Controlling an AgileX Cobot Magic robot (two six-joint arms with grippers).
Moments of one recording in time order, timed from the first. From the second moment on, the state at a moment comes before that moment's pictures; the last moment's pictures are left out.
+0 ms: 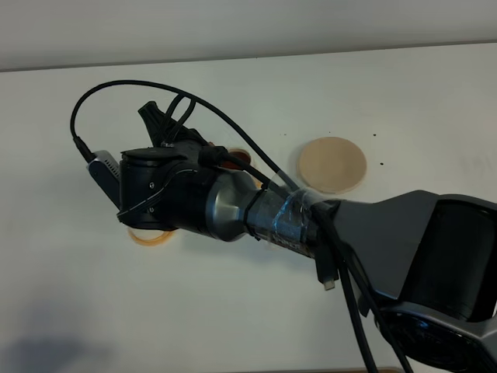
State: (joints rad) left arm 0.08 -0.01 -0.51 -0.06 1.07 0.02; right arm 1.20 2.37 -1.99 -0.87 0.98 -0.80
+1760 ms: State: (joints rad) left arm 0.08 -0.01 -0.51 -0.06 1.07 0.02; right arm 1.23 2.37 -1.99 -1.01 0.95 -0.95
